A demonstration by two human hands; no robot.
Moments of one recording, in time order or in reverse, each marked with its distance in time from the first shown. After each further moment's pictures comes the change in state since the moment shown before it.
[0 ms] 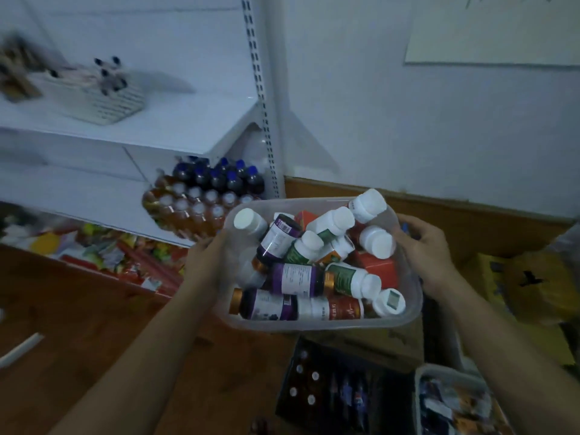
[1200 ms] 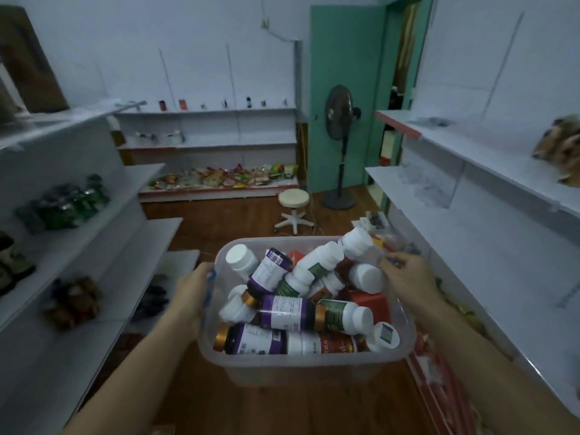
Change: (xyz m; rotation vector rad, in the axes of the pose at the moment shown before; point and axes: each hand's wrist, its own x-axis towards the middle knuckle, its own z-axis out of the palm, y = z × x) left_hand -0.077 -0.052 -0.771 -0.450 1.097 -0.146; right_hand -0.305 -0.157 0.850 -0.338 -1.013 -0.562
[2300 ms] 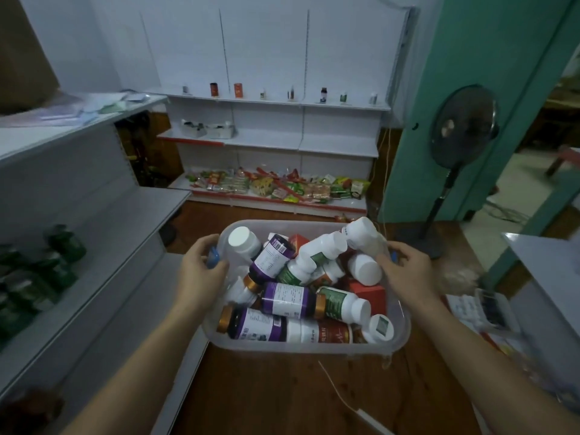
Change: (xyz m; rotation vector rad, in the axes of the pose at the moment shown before) left_hand 0.735 0.256 0.068 0.223 0.253 0.376; right_hand 0.673 -0.190 0.462 0.080 -0.173 -0.118
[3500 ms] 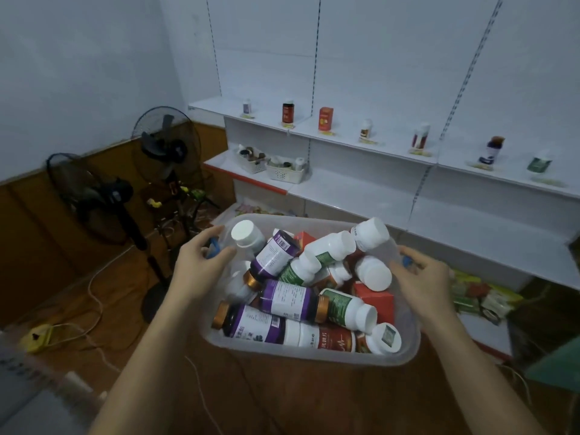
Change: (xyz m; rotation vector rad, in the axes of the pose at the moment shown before) left_hand 0.959 -0.010 0.118 -0.007 0.217 -0.075; right_hand 0.867 -0.168 0.584 0.150 -0.240 -0.041
